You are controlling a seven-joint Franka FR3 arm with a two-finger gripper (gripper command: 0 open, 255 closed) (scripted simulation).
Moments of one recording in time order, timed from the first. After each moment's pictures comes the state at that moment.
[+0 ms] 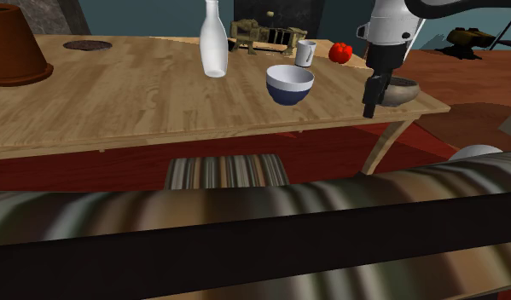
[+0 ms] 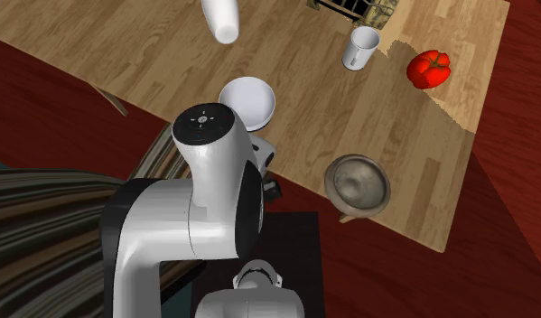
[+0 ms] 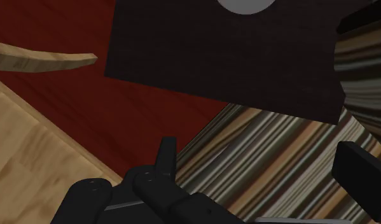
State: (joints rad) arm 0.01 -0.80 0.03 -2.44 -0.05 1.45 -0.15
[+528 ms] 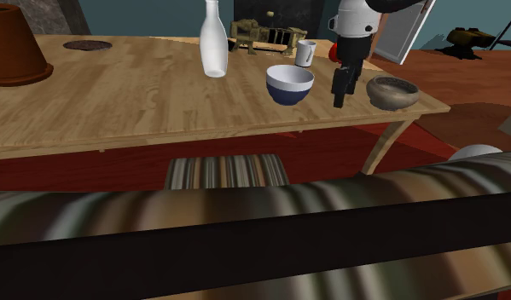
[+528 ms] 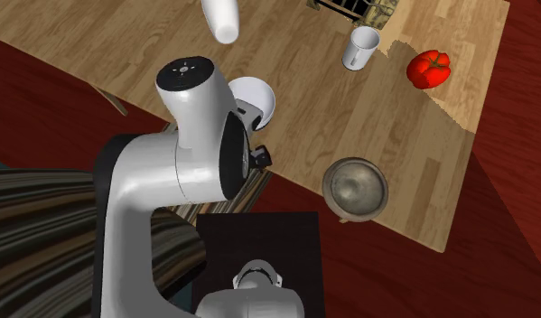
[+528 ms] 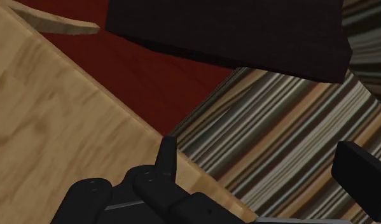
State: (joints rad) arm 0.02 -0.58 0.06 -2.30 -0.04 1.56 -0.12
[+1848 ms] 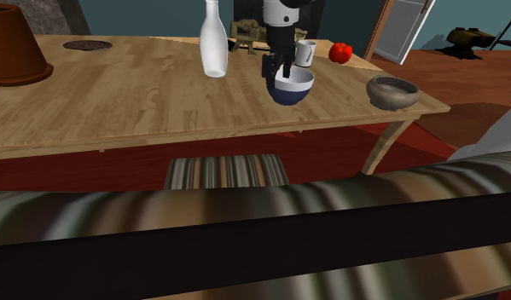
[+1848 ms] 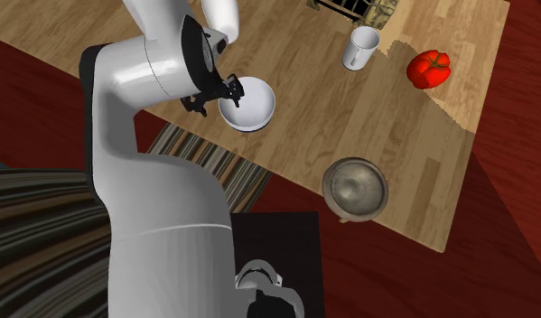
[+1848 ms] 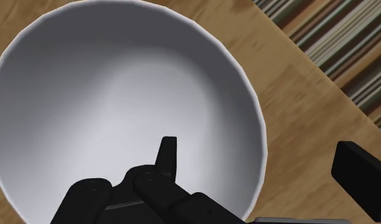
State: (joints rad) arm 0.05 -0.06 0.15 -1.84 -0.09 1.70 -0.03
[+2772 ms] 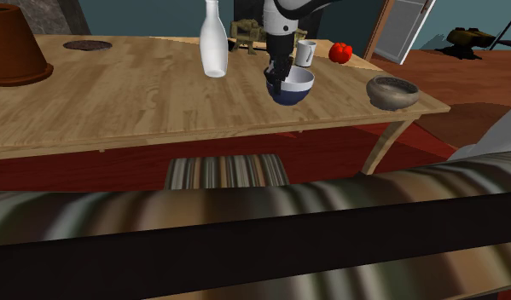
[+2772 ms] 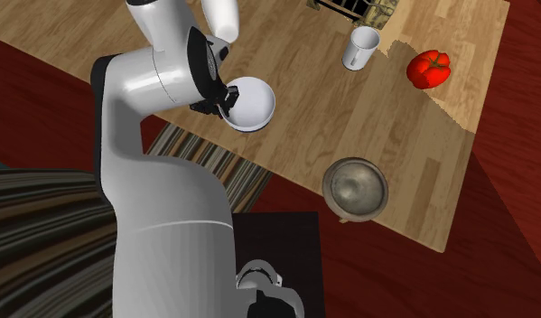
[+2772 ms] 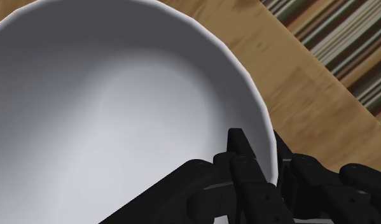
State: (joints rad) arm 0.05 -0.07 0.15 -1.89 -0.09 1.75 -0.03
